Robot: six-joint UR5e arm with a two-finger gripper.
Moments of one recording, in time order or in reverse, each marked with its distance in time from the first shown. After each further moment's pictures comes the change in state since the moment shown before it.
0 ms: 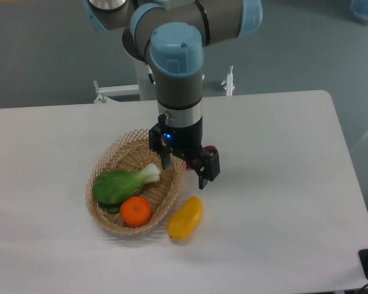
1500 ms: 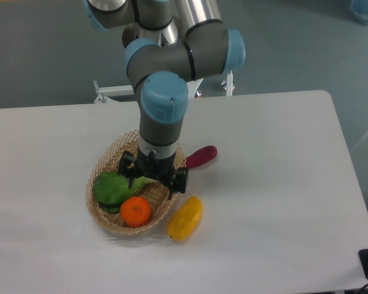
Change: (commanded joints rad) arm -0.095 -0.144 -0.101 0.037 -0.146 -0.486
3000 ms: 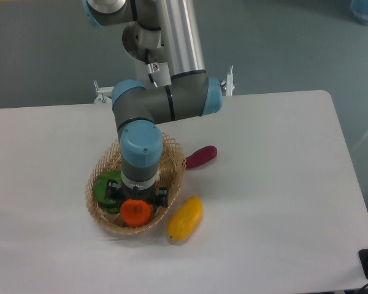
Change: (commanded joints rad) arm -0.054 -0.101 -0.025 0.086 0.067 -0.176
